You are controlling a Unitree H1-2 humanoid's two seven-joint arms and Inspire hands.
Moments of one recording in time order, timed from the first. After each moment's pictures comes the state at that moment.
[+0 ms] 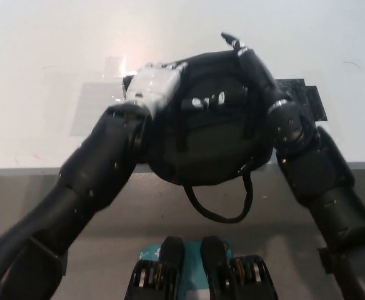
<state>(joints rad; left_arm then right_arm) -0.95 0.21 -0.57 0.64 0.89 0.24 -0.14 -0.94 -0.06 0.14 0.86 -0.36 -0.05 -0.02</state>
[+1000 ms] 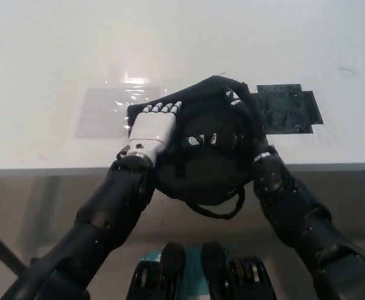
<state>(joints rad) -0.87 0.08 -0.51 1.01 0.88 0.09 0.27 -0.92 0.01 0.25 1.27 -0.37 -0.32 -0.29</state>
